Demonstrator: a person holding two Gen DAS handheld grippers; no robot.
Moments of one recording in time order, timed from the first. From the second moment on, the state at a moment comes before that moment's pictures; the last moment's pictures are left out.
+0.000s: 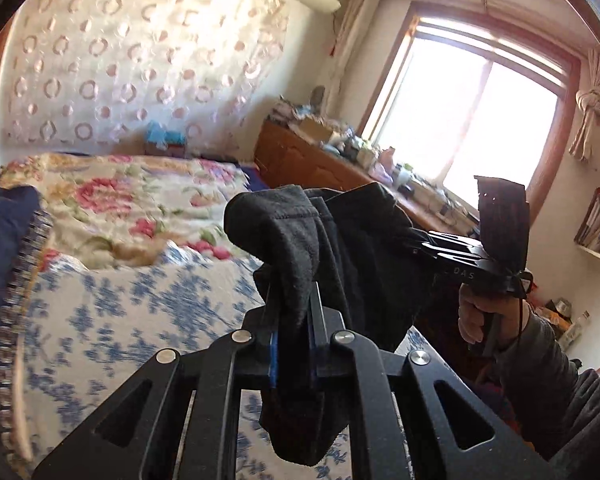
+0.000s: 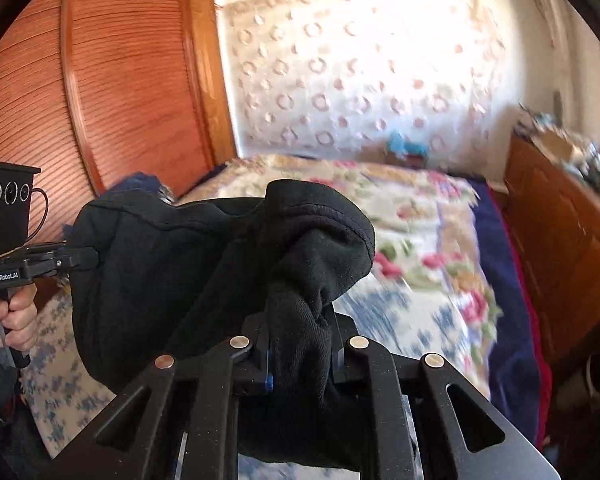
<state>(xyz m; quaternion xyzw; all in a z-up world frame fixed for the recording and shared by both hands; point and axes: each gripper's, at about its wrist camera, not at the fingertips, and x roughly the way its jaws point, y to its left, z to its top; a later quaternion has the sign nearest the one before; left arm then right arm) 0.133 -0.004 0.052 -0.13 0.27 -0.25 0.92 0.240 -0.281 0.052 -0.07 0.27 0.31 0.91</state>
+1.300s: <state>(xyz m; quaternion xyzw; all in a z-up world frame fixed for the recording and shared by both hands) 0.056 0.255 -0.012 -0.22 0.26 0.09 0.94 0.378 0.141 0.043 -0.17 0.20 0.47 0.84</state>
